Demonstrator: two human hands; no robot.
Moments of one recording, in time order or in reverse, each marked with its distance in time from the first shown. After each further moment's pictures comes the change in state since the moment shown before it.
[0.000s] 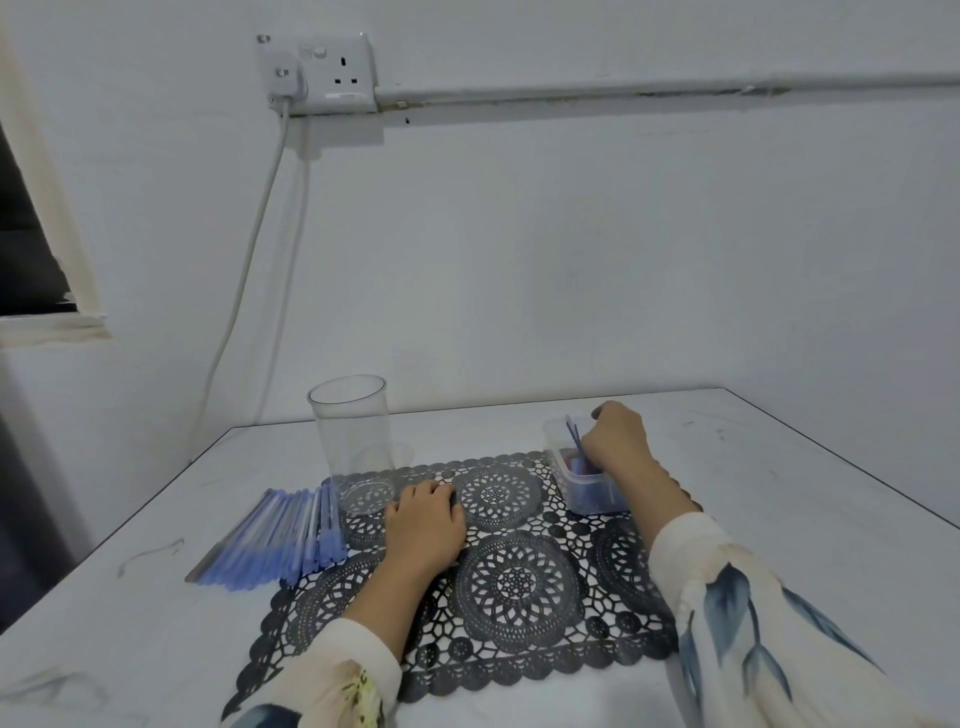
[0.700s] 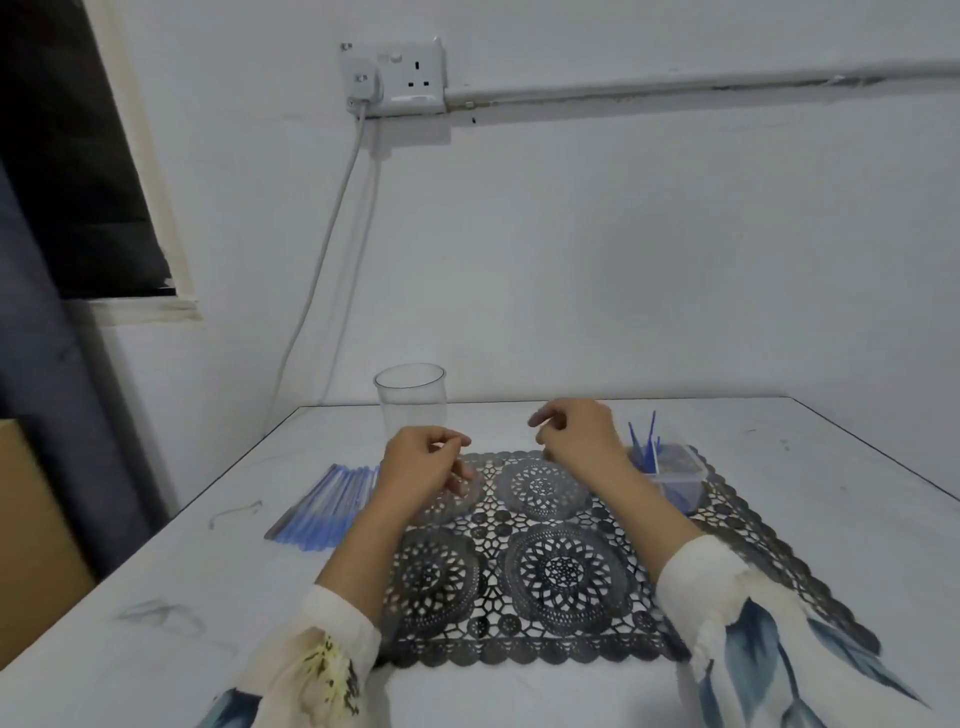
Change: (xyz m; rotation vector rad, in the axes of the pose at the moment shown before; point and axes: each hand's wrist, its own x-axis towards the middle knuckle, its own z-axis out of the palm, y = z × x) left_hand -0.024 -0.022 -0.084 -0.906 0.130 -0.149; right_hand -0.062 -0.058 0.022 0.260 -0.093 -0.452
